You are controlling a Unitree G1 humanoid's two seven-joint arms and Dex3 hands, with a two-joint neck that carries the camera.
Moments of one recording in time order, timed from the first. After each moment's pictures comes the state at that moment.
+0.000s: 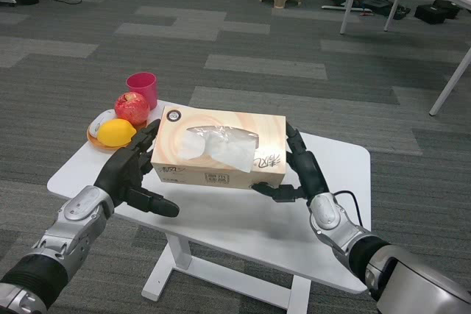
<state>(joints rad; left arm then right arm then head) -0.38 0.34 -0.26 0.61 -0.41 -0.30 -0.25 -0.58 -0.30 0.82 1.05 0.39 -0.66 -0.40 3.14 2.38</state>
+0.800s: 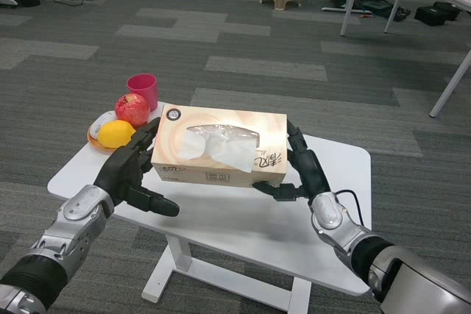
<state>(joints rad) -0.38 0.34 -0.25 0.59 -0.40 -0.30 -0.25 -0.58 -0.32 0.81 1.02 0.39 -0.66 -0.40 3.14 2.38</state>
